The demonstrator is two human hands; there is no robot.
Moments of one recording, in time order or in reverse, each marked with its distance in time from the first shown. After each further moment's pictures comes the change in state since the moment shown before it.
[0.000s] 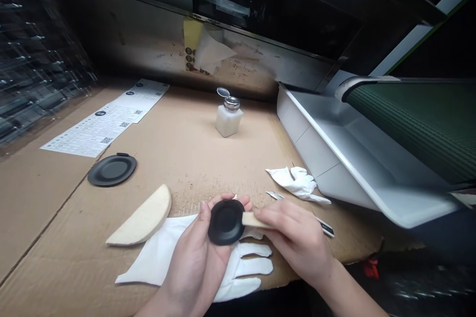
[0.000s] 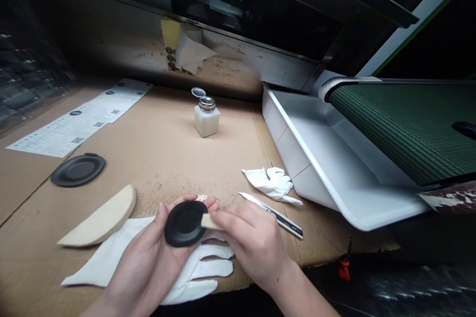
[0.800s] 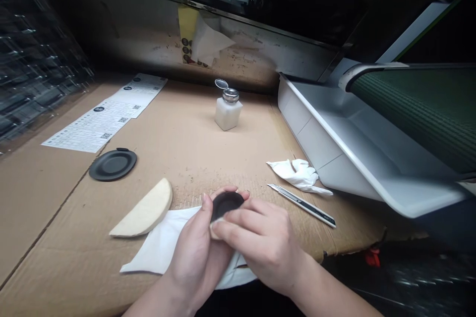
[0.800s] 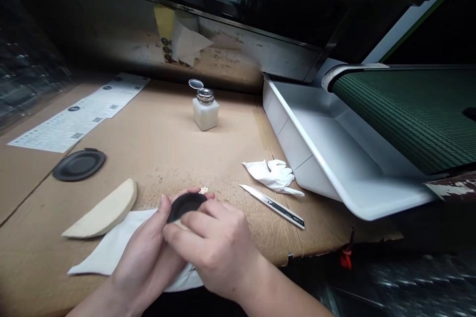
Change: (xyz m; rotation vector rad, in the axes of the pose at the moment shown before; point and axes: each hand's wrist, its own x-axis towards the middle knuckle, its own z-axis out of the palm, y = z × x) left_hand -0.001 0.000 0.003 -0.026 0.008 -0.102; right_hand 0.016 -0.034 0.035 -0.085 0.004 -0.123
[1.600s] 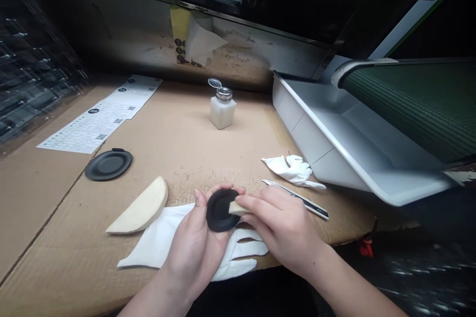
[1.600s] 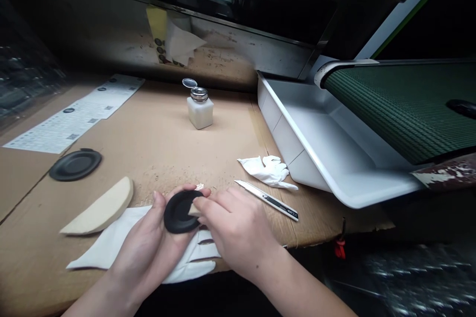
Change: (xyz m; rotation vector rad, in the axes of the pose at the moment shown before) left_hand 0.001 -0.002 -0.001 0.110 -0.064 0.085; right_hand -0.006 0.013 -0.036 -0.030 -0.060 0.142
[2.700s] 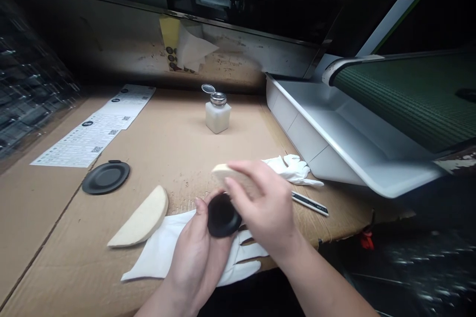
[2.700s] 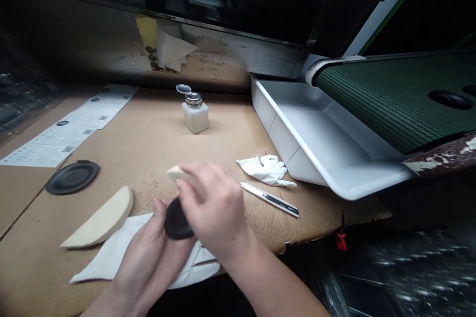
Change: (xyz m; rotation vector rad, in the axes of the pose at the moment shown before) left_hand -0.002 -0.001 0.002 -0.039 0.023 0.010; right_hand 0.041 -0.021 0.028 0.188 0.401 0.291
